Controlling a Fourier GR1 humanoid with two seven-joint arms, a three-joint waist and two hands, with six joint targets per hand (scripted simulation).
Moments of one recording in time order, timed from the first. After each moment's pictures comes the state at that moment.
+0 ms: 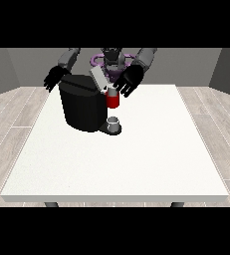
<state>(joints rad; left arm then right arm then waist) -1.17 0.43 0.12 -0.60 -0.66 -0.16 -0.12 -0.32 -0.05 -0.06 -1.38 -0.04 -0.15 -0.05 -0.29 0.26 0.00</state>
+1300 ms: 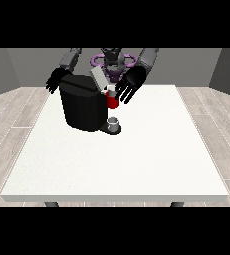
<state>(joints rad) -1.16 0.46 0.08 -0.61 -0.73 -0.17 -0.20 -0.32 -0.03 -0.04 -1.39 -0.02 -0.18 -0.05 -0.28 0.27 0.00</state>
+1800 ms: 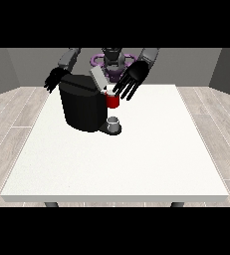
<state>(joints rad) -1.16 0.44 0.06 -0.62 -0.76 -0.21 -0.17 -0.30 -0.05 -0.08 -1.34 -0.04 -0.16 -0.09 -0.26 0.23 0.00</state>
